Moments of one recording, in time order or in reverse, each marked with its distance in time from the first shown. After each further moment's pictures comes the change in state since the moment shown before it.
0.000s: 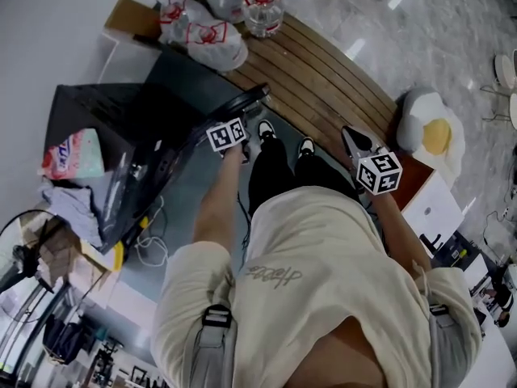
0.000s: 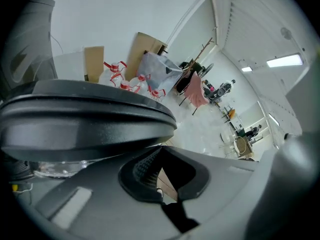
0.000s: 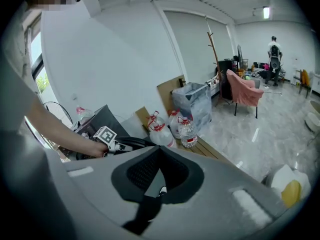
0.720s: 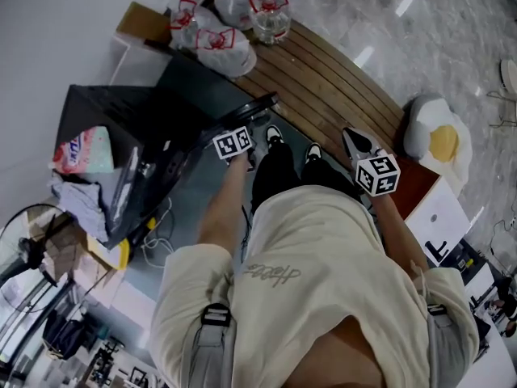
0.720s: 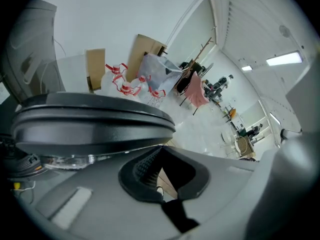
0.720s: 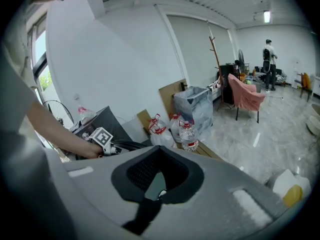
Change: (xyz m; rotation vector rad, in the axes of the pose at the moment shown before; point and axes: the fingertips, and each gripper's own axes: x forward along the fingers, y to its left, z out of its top) left arm -0.020 -0.010 -0.011 0.004 -0.004 0.018; right arm -0.001 0.001 0.004 -0.029 -0.043 0.008
